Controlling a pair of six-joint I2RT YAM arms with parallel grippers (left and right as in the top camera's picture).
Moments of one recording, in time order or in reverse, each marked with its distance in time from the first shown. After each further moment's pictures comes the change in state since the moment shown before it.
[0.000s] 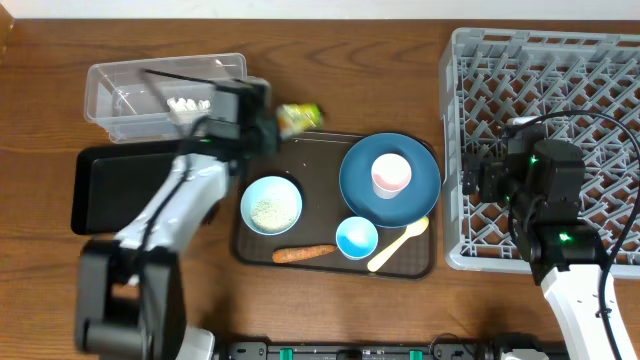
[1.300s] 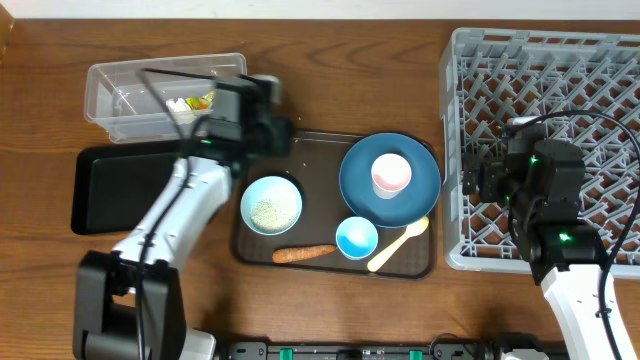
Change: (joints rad) left arm -0.101 -0.026 0.017 -0.055 0.113 0.000; right arm 0.000 0.000 0.000 0.000 0.000 0.000
